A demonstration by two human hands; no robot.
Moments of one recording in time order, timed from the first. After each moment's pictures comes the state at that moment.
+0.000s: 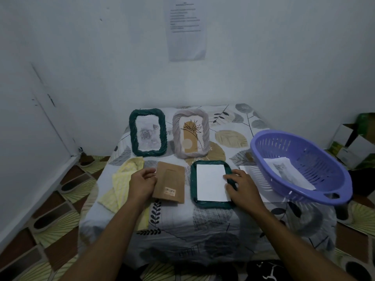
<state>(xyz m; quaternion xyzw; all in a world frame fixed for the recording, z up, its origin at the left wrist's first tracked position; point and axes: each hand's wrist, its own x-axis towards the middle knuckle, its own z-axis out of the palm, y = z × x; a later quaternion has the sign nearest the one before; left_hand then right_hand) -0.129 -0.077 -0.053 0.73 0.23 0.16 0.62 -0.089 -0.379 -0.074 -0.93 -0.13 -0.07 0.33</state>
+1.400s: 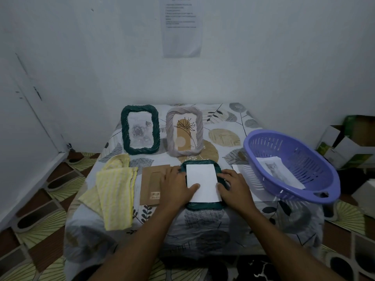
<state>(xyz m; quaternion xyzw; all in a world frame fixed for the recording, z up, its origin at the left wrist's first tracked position) -0.116 -0.177 -0.064 0.97 0.03 0.11 0.21 -0.090 -0.378 -0.080 -0.93 -0.12 -0.10 0.32</state>
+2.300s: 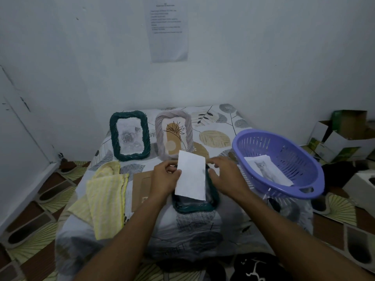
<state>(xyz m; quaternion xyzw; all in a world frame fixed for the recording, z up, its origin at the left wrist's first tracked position) -0.107 -0.178 -0.029 0.79 0.12 0.12 0.59 -0.082 -0.375 -0.021 -0.92 -0.18 -0.14 0.33</state>
